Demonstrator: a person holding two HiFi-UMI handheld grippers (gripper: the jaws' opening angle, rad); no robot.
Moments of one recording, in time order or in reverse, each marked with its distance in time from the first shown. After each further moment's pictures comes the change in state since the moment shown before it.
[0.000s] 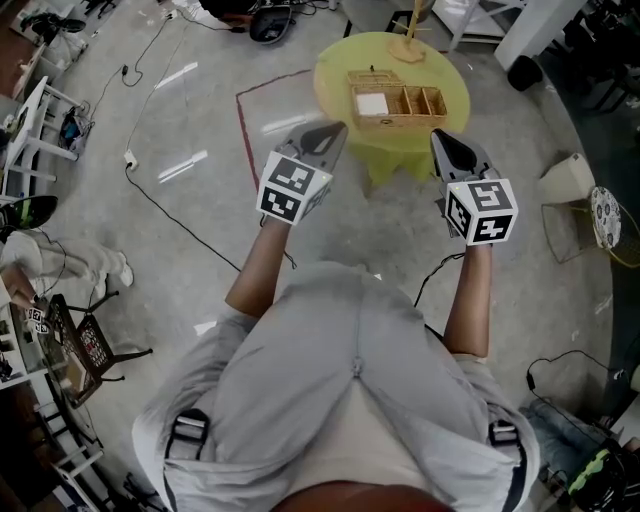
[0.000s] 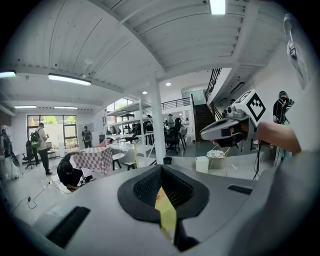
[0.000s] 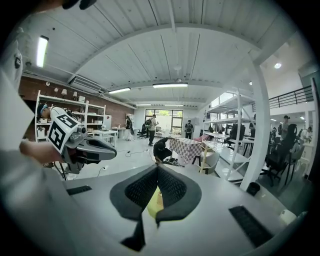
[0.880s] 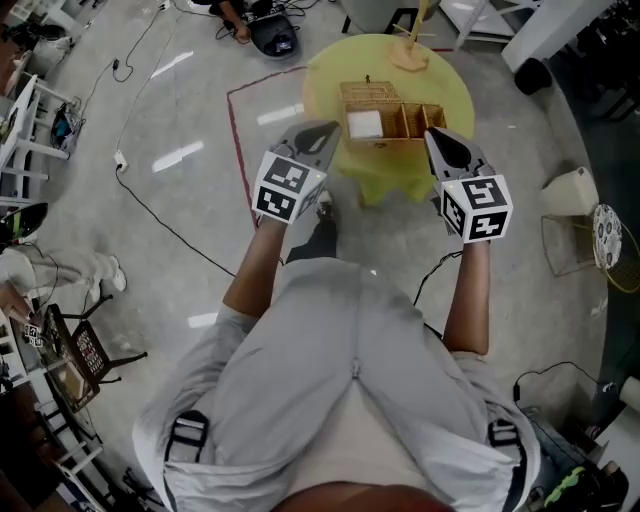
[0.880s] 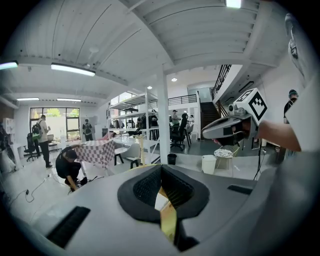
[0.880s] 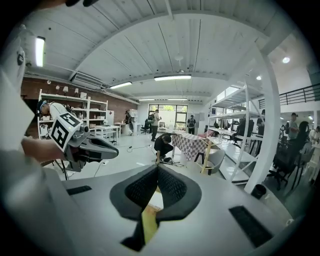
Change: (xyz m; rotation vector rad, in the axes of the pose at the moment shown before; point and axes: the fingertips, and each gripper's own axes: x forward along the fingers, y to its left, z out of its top) left arm 0.118 0.077 -0.025 -0.057 0.045 0.024; right arm 0.119 -0.081 -0.020 -0.017 0.055 0.061
